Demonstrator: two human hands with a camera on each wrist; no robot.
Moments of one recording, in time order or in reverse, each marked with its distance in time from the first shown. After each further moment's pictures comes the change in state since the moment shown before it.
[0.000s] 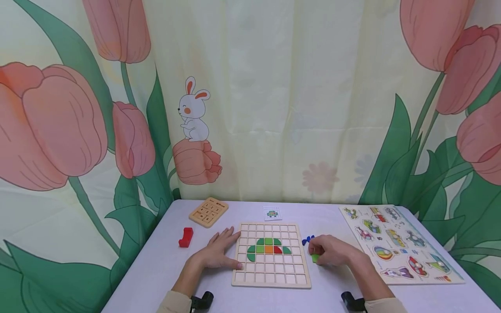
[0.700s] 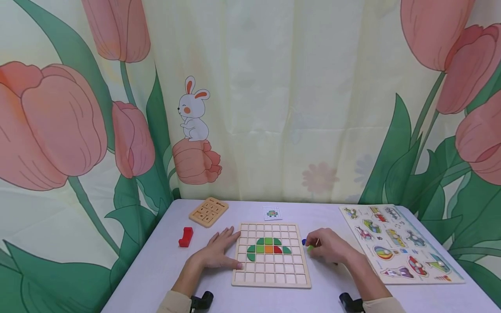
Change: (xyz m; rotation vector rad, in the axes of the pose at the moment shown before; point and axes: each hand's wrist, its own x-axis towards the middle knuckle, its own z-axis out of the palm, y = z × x) left_hand 0.000 0.000 0.001 0.008 0.002 -0.002; right_hand 0.009 -0.003 0.001 -0.027 0.167 -0.045
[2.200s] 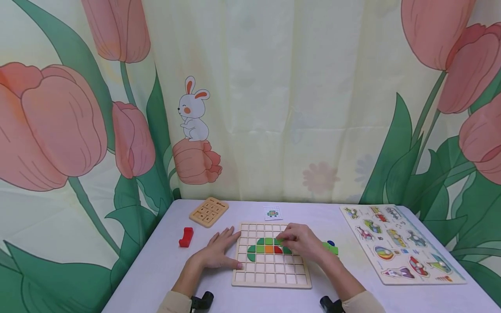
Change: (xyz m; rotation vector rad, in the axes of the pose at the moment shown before) left_hand 0.000 0.002 -0.002 0.000 0.000 0.007; right_hand 0.032 -0.048 0.038 0.138 0.151 -0.233
